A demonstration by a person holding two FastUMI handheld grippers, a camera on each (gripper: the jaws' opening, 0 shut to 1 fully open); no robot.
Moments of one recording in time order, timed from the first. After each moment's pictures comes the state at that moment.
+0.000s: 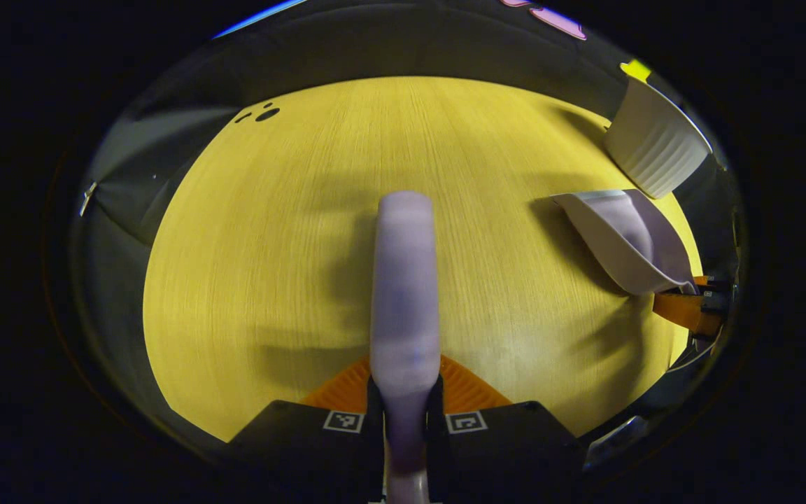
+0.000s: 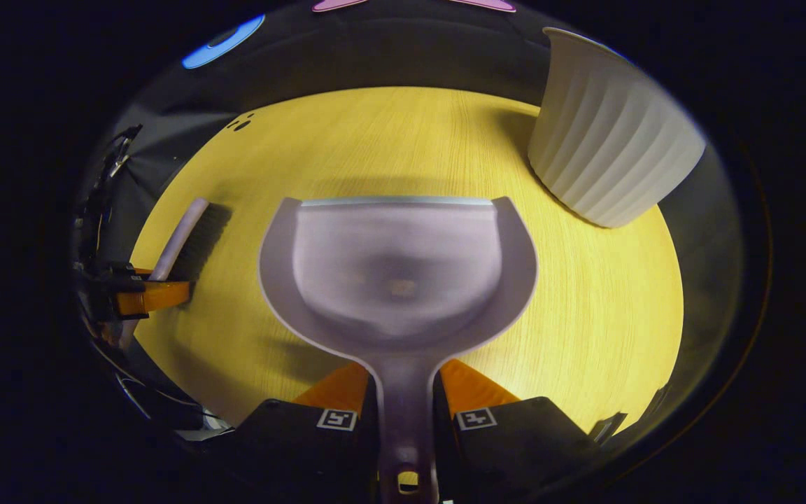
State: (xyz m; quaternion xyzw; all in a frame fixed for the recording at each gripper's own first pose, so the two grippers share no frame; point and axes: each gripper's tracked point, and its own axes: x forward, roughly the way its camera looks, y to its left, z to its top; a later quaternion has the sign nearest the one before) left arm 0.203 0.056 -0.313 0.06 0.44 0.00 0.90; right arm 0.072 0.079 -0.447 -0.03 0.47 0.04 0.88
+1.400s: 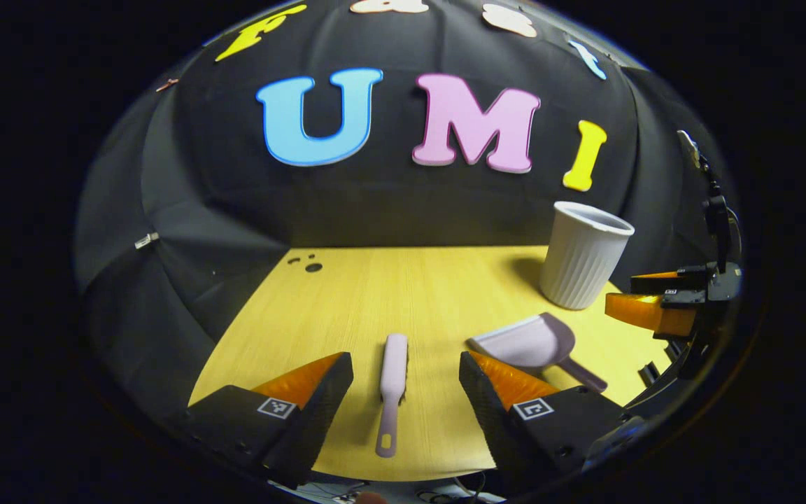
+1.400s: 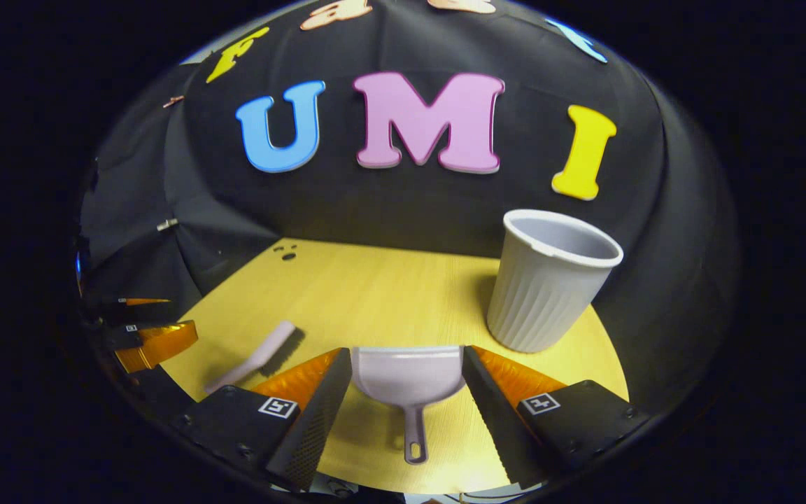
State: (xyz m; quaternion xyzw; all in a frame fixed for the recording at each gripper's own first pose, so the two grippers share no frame) left arm 0.066 0.015 -0.109 0.04 0.06 -0.01 1.00; right arm 0.047 0.115 -0.225 -0.04 0.11 0.06 0.99
